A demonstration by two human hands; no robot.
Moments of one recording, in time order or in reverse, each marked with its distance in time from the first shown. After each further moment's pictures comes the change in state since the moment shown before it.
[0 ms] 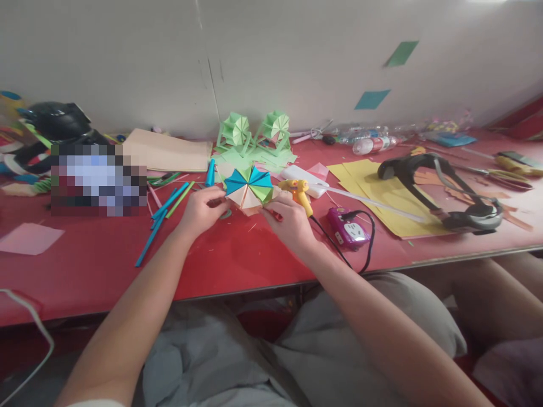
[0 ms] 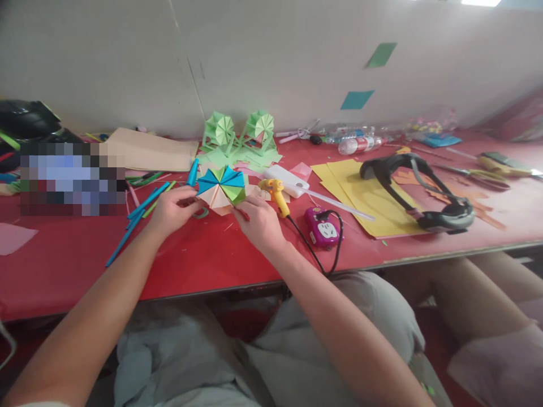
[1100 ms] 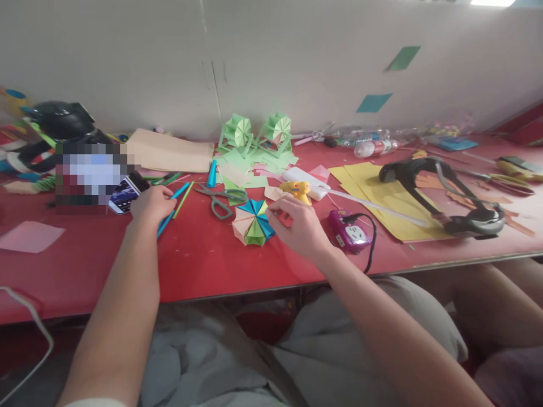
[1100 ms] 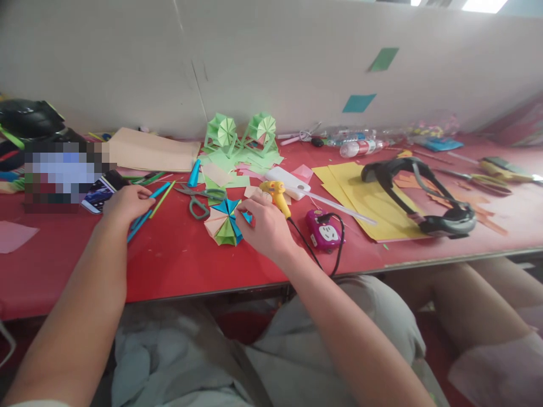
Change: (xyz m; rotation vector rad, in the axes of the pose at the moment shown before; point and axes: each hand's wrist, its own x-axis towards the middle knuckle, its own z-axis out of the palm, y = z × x) left_hand 0.006 -0.057 -0.083 0.618 -0.037 -0.880; right_hand 0.005 -0.028 -0.034 0.052 -0.128 0.076
